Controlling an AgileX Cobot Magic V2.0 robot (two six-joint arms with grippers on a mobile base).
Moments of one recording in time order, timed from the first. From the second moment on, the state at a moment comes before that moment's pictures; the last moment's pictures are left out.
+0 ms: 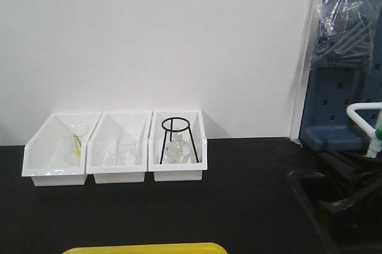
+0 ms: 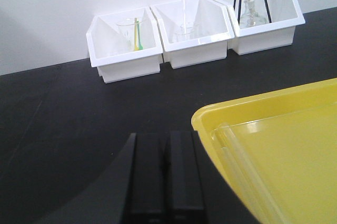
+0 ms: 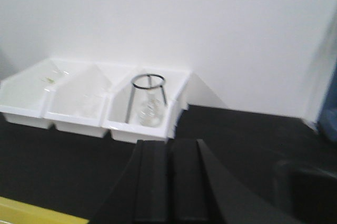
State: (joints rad) left arm -0.03 -0.01 0.03 -0.09 0.22 0.14; right arm 0.36 0.92 -0.68 -0.87 0.03 0.91
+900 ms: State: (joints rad) left arm -0.03 -0.01 0.03 -0.09 0.22 0.14; right arm 0.08 0.36 -0.13 0.02 -0.01 0.01
